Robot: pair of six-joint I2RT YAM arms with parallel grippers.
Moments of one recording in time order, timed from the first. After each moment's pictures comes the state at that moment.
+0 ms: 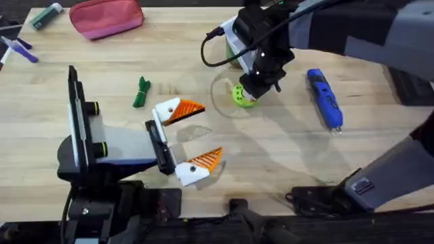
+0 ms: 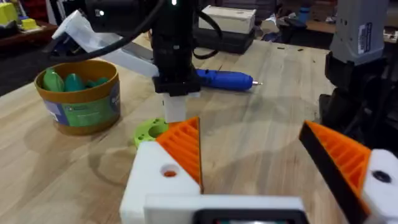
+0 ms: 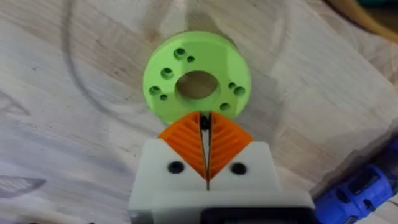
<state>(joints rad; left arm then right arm) 0.01 0.01 0.01 -0.13 1.18 0.08 0.55 1.86 1.36 -1.03 0.06 -0.06</state>
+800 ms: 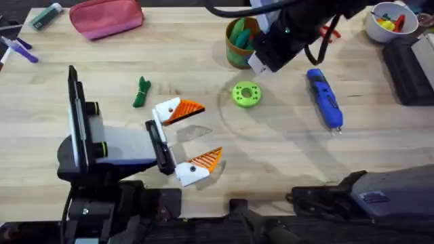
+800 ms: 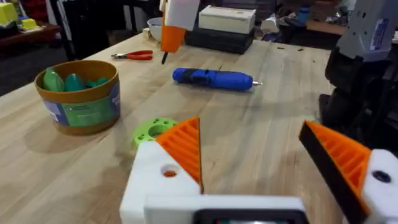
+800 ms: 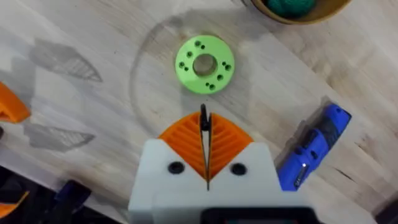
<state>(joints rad) 0.01 0.01 0.01 -0.13 1.18 0.08 0.61 1.61 1.63 -1.30 0.08 -0.06</state>
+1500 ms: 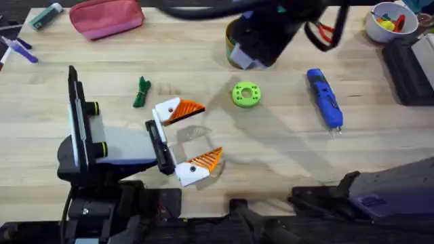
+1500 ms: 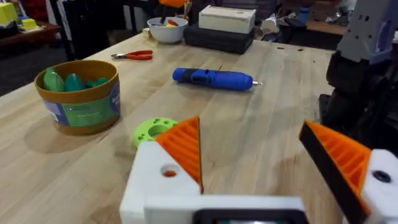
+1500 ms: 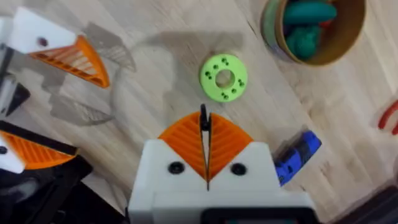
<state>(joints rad) 0.01 0.01 0.01 -0.13 1.18 0.08 0.81 1.68 1.98 -1.53 0.15 -0.13</state>
